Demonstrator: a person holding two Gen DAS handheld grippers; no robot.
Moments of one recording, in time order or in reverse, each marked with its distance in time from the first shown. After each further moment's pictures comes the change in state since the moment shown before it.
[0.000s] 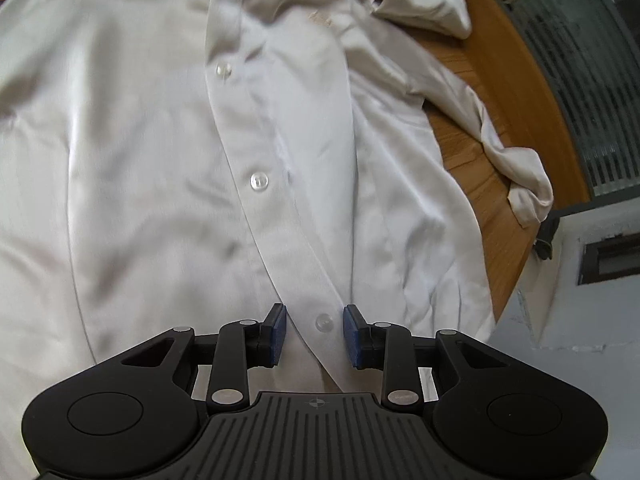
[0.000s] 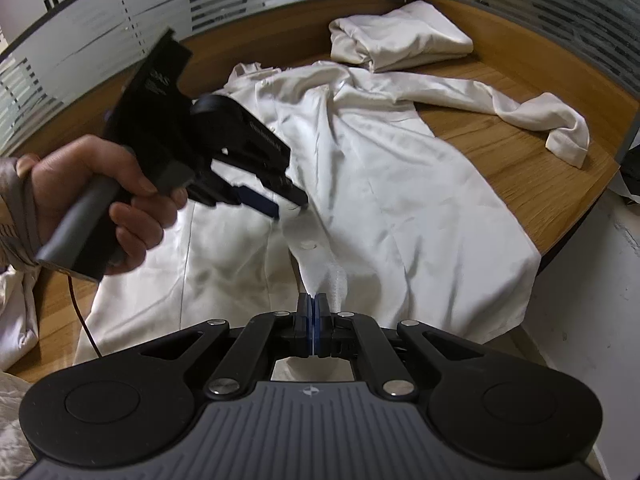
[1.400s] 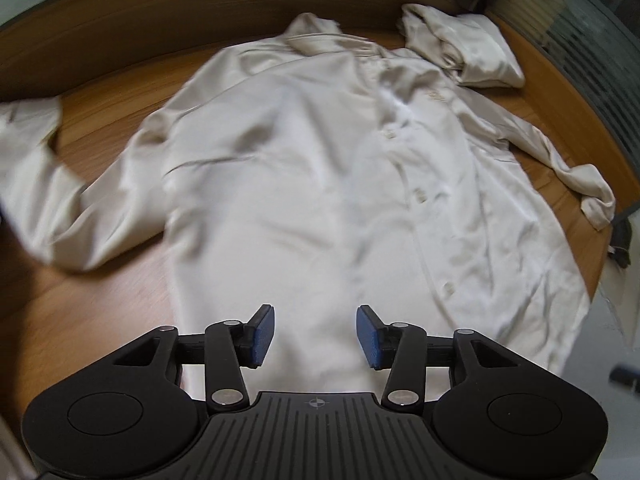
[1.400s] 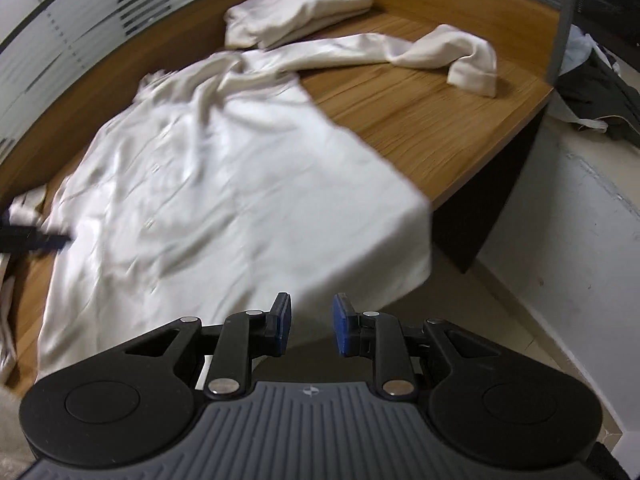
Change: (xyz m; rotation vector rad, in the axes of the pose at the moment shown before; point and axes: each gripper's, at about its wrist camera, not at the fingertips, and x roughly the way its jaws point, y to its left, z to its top) left arm -0.112 0.080 -0.078 0.082 -0.289 0.327; right arm 0.000 -0.134 -0.003 0.178 0.065 -0.038
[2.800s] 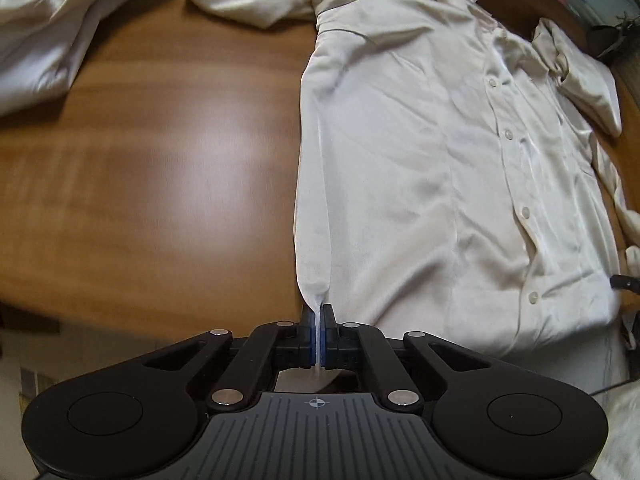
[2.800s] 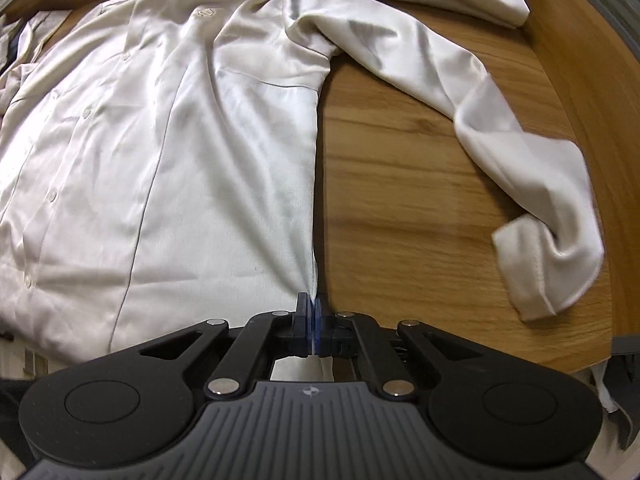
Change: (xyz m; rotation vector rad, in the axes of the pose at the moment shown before) left arm -0.028 -0.067 -0.177 -0.545 0.073 0.177; right arm 0.133 -0.061 0.176 -0.693 0.315 0.091
